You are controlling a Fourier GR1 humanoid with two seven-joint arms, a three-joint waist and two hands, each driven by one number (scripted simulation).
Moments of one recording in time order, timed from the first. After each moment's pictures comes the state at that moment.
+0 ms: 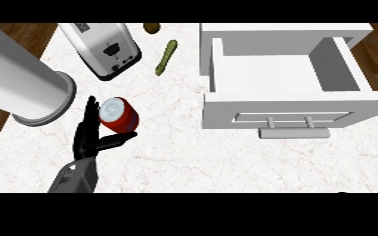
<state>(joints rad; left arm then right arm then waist) -0.32 0.10 0.28 -0.65 0.07 0.12 -0.51 0.16 -0.08 -0.27 -2.24 -0.13 0.10 0.27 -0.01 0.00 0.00</state>
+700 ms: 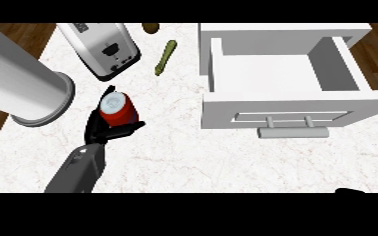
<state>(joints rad) -0.51 0.13 0.27 -0.36 0.07 0.03 -0.63 0.14 -0.08 -0.29 -2.23 -0.12 0.12 0.26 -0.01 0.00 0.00</state>
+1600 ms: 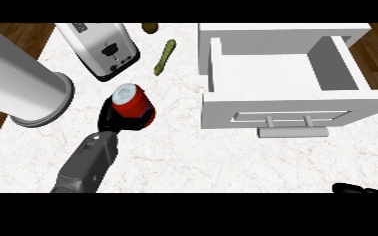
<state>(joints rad) -0.64 0.10 0.28 -0.25 0.08 -0.05 -0.72 0.10 -0.07 -0.28 -2.24 -0.08 0.10 0.28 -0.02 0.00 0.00</state>
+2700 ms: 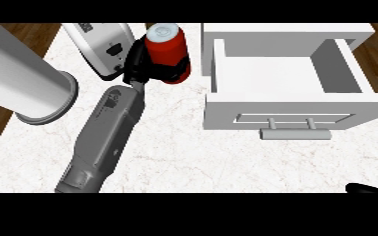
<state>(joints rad) -0.79 0.00 0.05 -0.81 0.15 0.11 -0.18 0.09 -0.10 -0.33 -2.27 -0.09 0.09 0.32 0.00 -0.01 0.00</state>
